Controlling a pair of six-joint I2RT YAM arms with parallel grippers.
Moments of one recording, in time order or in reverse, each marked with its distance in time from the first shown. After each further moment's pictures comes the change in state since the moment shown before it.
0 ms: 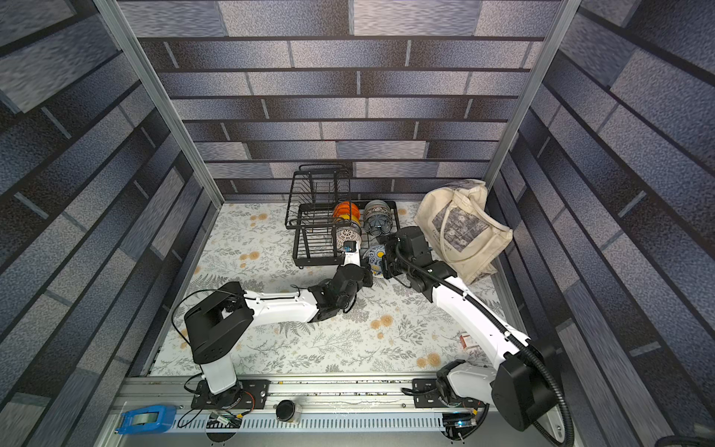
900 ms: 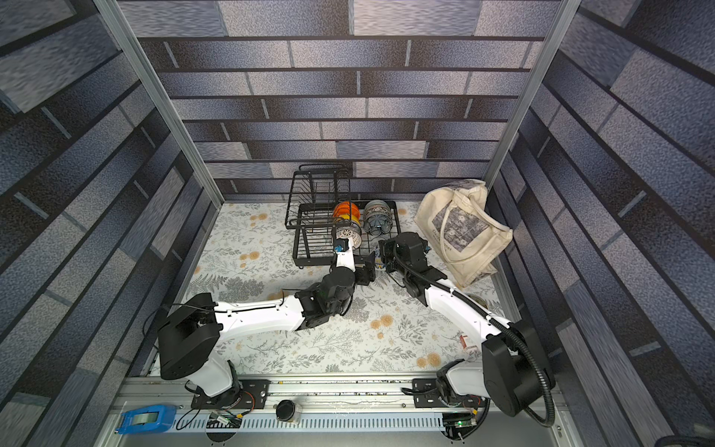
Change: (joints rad) left arm -0.038 -0.187 -0.039 -0.017 -0.114 0.039; right arm -0.010 0.069 -0.130 0.380 0.075 -0.084
